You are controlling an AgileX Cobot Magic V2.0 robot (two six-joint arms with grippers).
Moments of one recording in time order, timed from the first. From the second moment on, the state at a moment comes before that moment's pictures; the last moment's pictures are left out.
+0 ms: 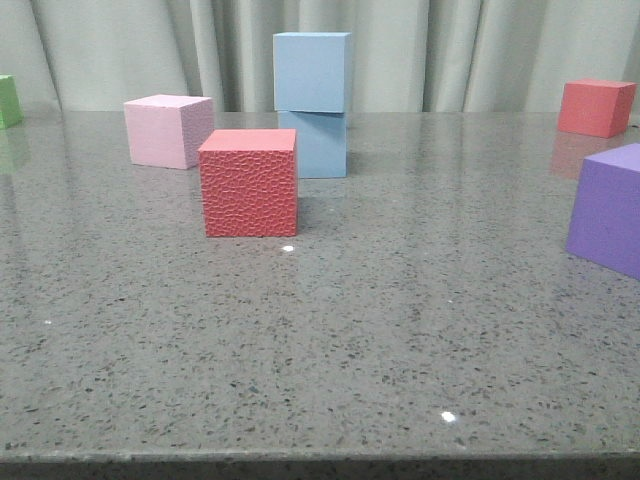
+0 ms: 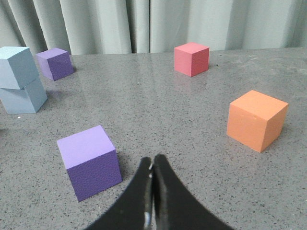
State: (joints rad) left arm 0.02 0.00 0.00 -0.06 0.04 0.08; right arm 0.48 -0.02 -0.49 -0.50 0.83 0.53
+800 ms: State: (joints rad) left arm 0.02 0.00 0.00 -0.05 0.04 0.08; right arm 0.48 -0.02 -0.49 -0.50 0.83 0.53
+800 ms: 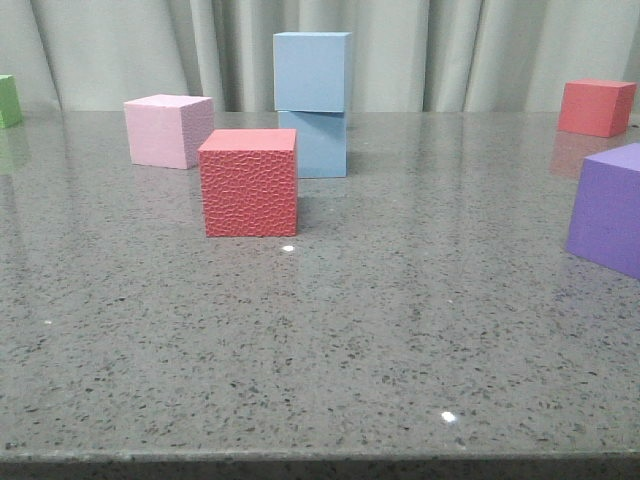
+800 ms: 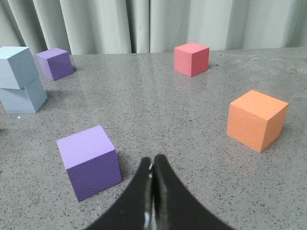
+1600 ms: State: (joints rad) left arm 0.02 0.00 0.00 -0.05 0.04 0.08; right arm 0.45 -0.02 -0.46 -0.51 0.70 0.50
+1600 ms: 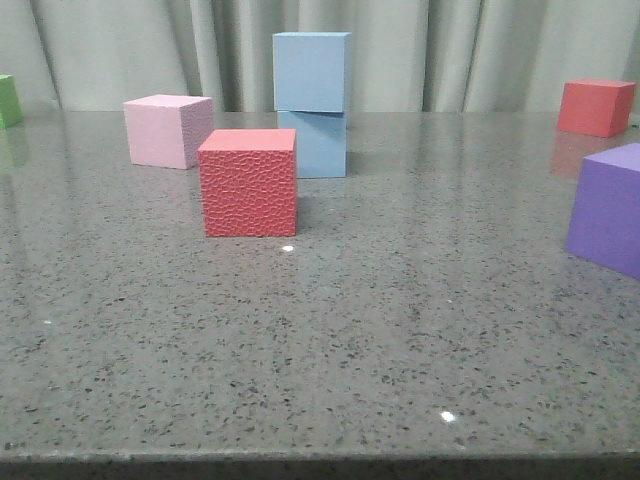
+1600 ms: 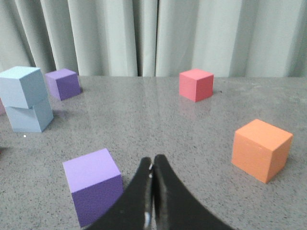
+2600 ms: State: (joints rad) left arm 0.02 0.00 0.00 -0.05 0.04 0.09; right arm 0.02 -0.02 0.02 -0.07 0.04 0.18
